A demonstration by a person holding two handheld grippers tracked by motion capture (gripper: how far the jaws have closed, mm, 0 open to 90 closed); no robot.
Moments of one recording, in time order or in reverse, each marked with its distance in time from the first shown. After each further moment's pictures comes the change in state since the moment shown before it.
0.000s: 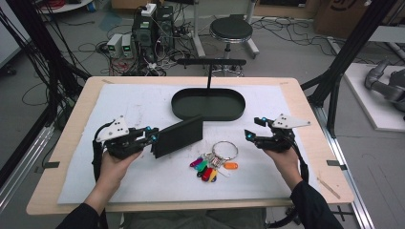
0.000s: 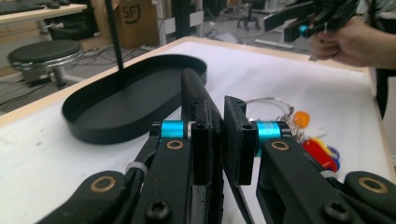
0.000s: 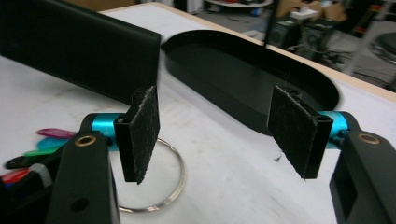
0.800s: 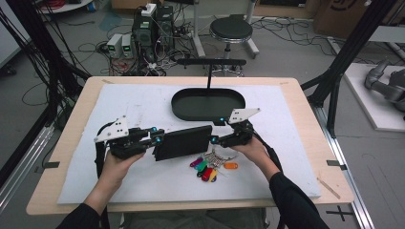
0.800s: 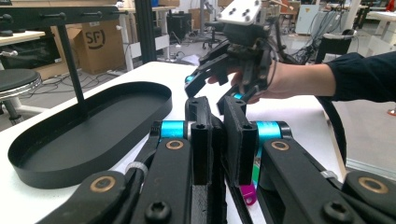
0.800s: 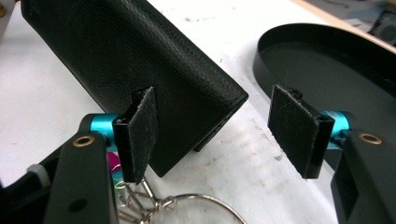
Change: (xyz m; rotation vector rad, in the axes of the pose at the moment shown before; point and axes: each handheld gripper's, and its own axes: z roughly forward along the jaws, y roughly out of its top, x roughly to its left) left arm -0.002 0.004 0.000 -0.077 -0.137 0.022; right arm 0.029 0.026 0.103 0.110 0.312 -0.143
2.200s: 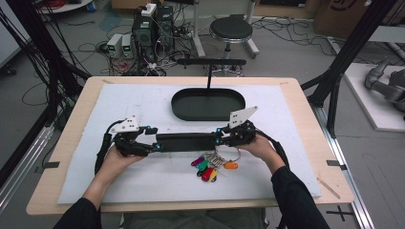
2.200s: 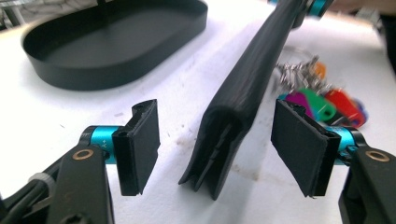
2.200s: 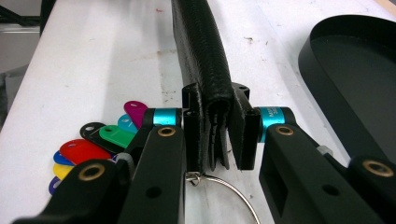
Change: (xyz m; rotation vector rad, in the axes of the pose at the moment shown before) left arm 0.043 -0.049 0.022 0.290 0.050 -0.113; right arm -0.002 0.004 -0.010 0.108 0.165 -0.147
